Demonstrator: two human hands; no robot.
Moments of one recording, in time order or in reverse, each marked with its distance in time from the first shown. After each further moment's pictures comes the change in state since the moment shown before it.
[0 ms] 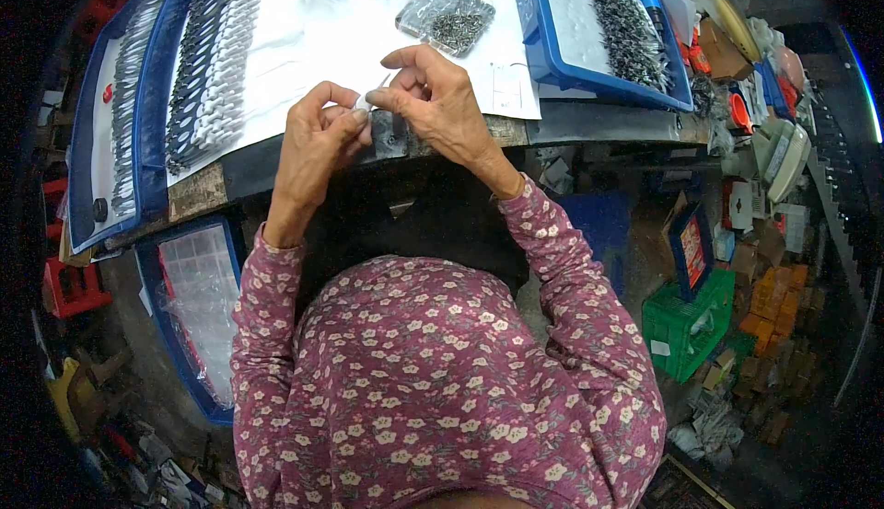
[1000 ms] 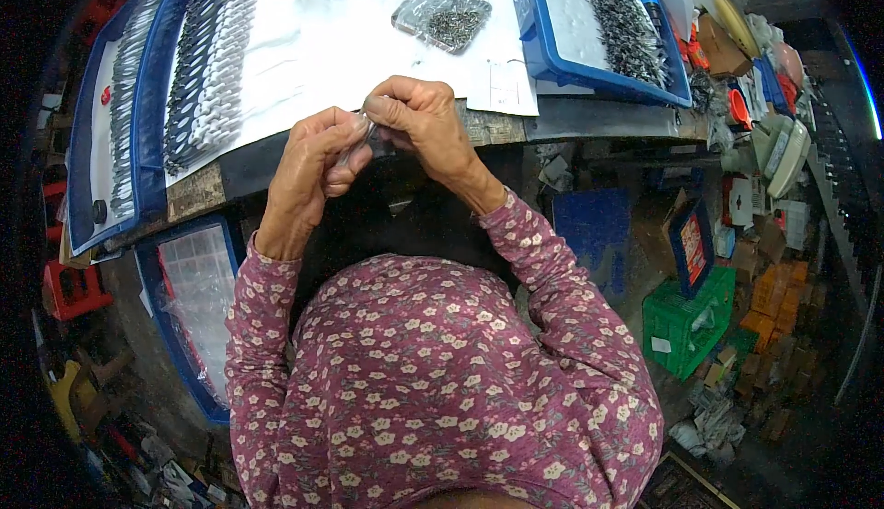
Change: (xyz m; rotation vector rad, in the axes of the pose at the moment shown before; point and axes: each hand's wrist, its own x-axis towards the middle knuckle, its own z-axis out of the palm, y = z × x) left_hand -0.013 0.006 -0.003 -0.256 -0.106 -0.307; right_hand -0.016 0.000 0.016 0.651 -0.098 0.313
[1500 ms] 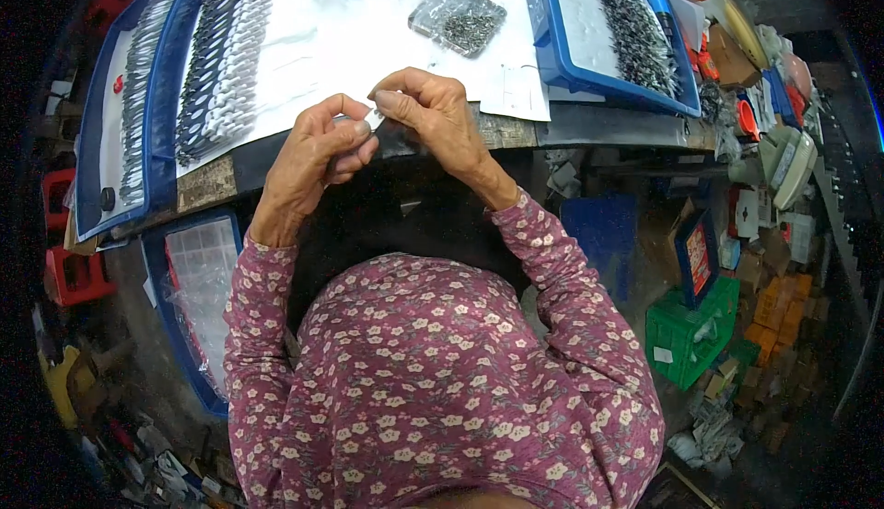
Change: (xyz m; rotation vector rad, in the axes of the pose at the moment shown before) left_hand -0.006 0.016 -0.015 0.140 -0.092 0.098; right_hand 0.007 -0.010 0.010 -0.157 0.021 -0.075
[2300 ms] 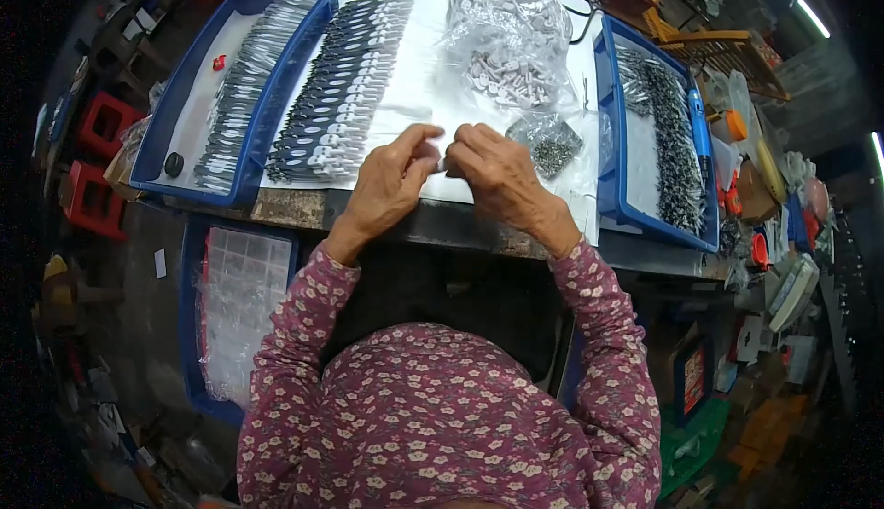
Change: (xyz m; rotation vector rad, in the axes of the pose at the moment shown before) left_hand -0.061 0.073 -0.040 0.862 0.387 0.639; right_hand 0.040 -0.096 0.077 -1.154 -0.332 -0.925
